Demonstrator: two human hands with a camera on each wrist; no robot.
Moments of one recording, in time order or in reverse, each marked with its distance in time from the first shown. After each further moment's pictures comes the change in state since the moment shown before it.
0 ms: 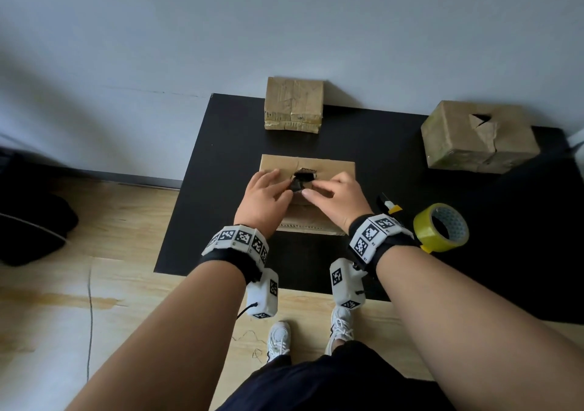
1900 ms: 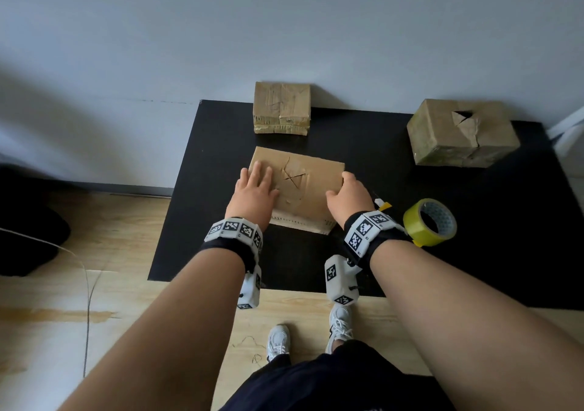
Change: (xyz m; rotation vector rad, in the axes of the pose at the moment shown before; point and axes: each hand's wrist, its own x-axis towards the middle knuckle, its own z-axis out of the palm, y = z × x) left_hand 0.025 -0.015 0.002 0.829 -0.231 0.195; right_hand 0.000 0.001 -0.015 -0.130 0.088 0.355
